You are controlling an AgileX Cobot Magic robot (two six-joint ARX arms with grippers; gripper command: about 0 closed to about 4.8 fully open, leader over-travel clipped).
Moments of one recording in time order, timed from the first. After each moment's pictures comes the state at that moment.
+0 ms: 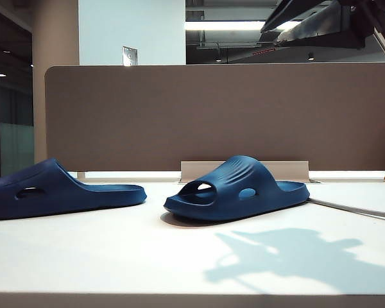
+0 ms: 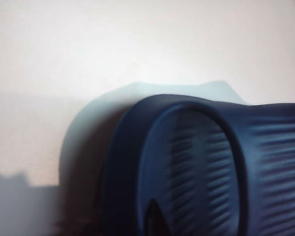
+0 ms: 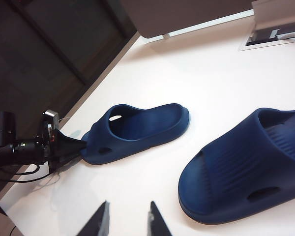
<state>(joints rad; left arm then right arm) 0.39 1.68 0.76 0.01 0.73 -0.41 0.66 0.84 0.51 0.16 -0.06 0.52</state>
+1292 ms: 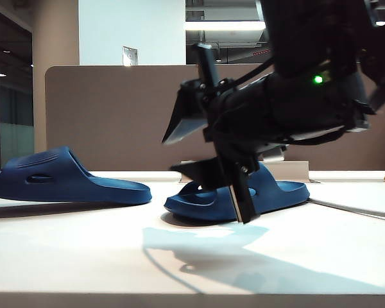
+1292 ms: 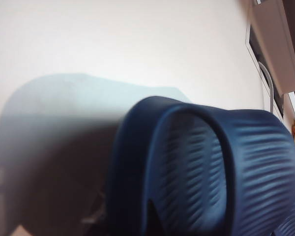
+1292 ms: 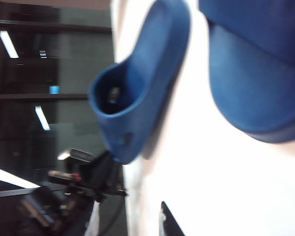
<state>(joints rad) 0.38 1.62 0.76 0.07 0.81 -0.49 0.87 1.66 0.53 0.92 0.09 1.49</state>
